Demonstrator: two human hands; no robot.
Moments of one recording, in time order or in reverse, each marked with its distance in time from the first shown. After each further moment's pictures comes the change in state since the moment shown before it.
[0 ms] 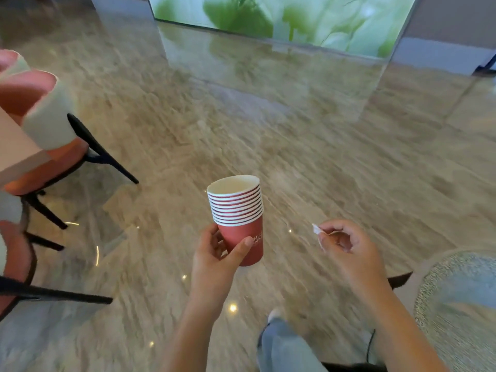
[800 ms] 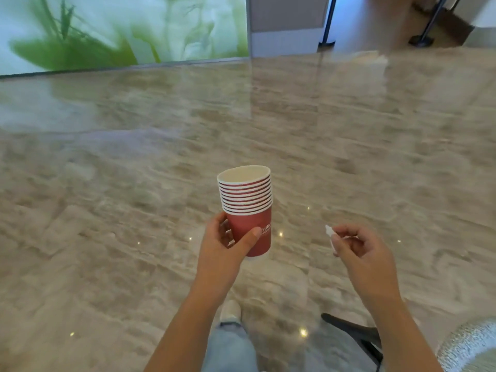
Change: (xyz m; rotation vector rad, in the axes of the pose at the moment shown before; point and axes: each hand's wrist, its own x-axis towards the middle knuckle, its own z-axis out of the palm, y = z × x) left_hand 0.323 0.023 0.382 0.138 -0.633 -0.012; right_hand 0.313 0.081 -0.185 -0.015 0.637 0.232
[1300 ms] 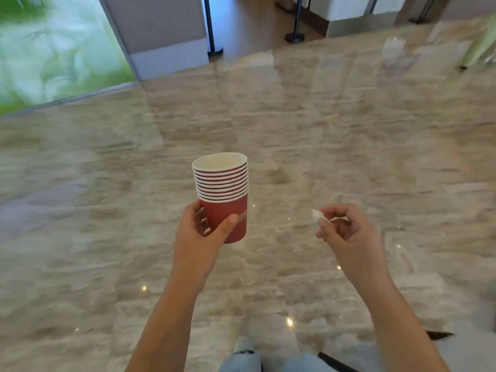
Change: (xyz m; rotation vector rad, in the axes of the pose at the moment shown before) left_hand 0.318 0.043 0.150 0.044 -0.367 0.044; right_hand 0.266 -0.003 -0.006 0.063 0.355 0.061
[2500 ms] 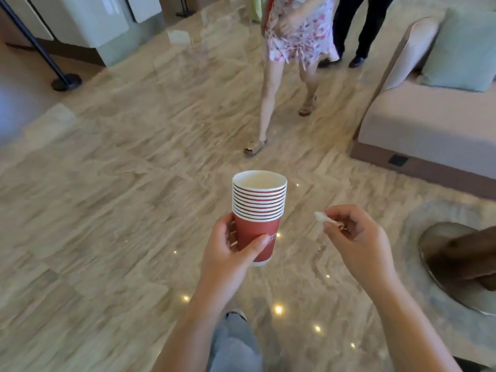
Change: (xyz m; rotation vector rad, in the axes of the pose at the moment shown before) left_hand 0.467 0.001 0.631 0.026 -0.978 -0.058; right_hand 0.538 0.103 -0.296 -0.209 0.811 0.223
